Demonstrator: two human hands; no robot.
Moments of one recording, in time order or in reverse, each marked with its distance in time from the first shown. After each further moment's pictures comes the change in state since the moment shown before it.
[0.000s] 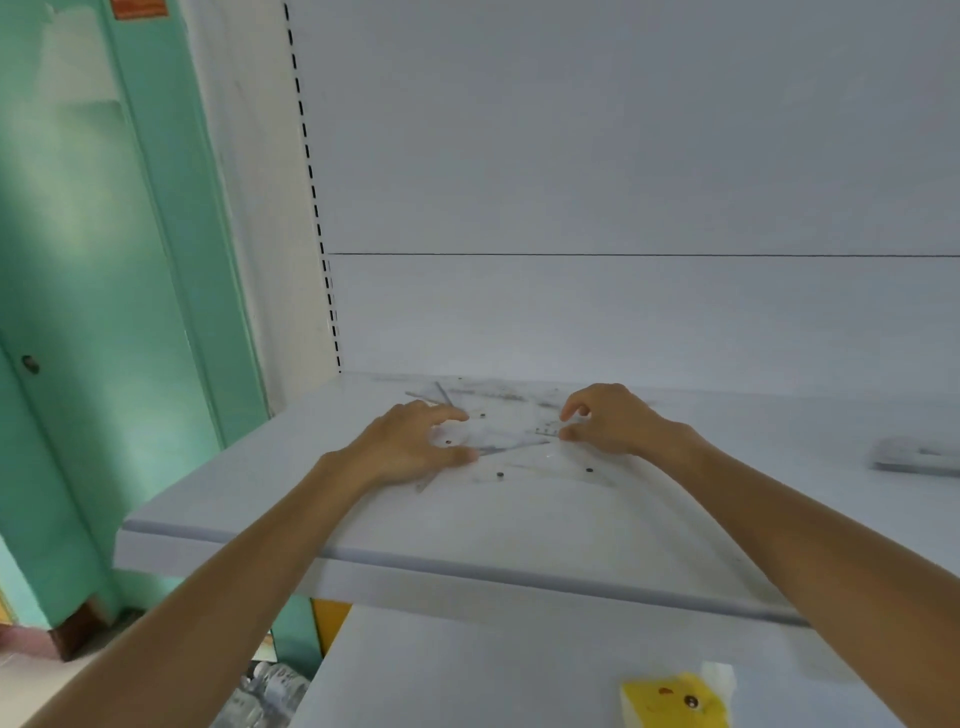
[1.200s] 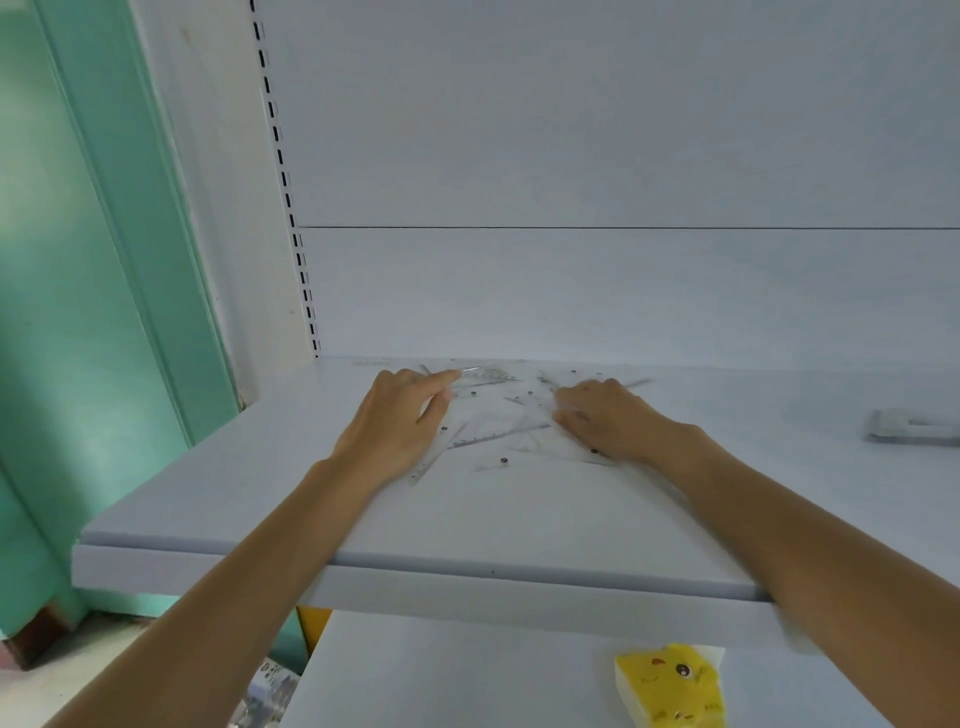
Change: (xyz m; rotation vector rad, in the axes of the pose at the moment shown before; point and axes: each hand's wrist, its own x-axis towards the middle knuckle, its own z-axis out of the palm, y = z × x) left_hand 0.002 -0.004 0.012 -0.116 0.293 0.104; right_hand -0.013 -0.004 0.015 -0.225 -0.031 -0.008
